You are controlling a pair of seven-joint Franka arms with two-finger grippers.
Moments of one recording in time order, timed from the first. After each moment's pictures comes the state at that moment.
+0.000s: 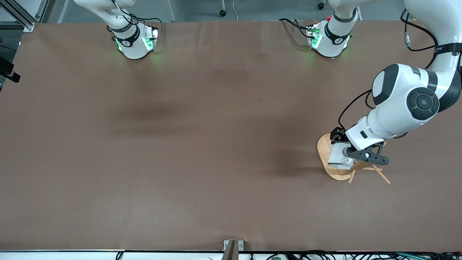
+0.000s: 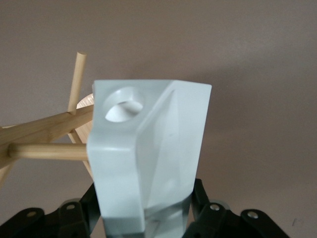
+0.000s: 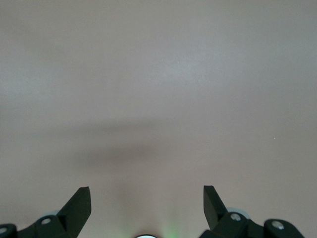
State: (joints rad) left arm 0.26 0.34 -0.50 -1.71 0.11 2.00 0.01; right arm -0.03 -0.01 -0.11 -1.41 -0.01 1.39 -0.08
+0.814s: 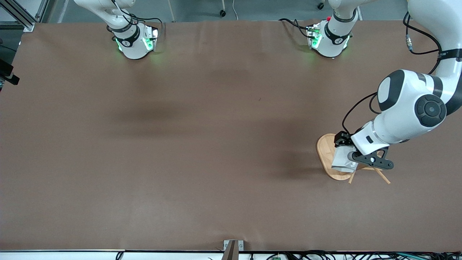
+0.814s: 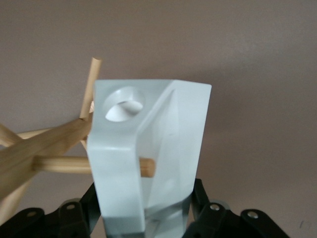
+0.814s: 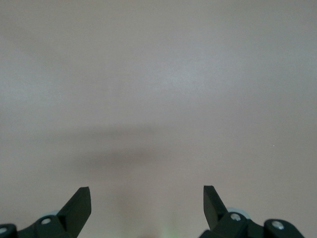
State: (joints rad) left arm 0.29 0.37 -0.50 -1.68 0.11 2.01 0.05; right arm -0.03 -0.01 -0.10 -1.41 -0.01 1.42 -0.08
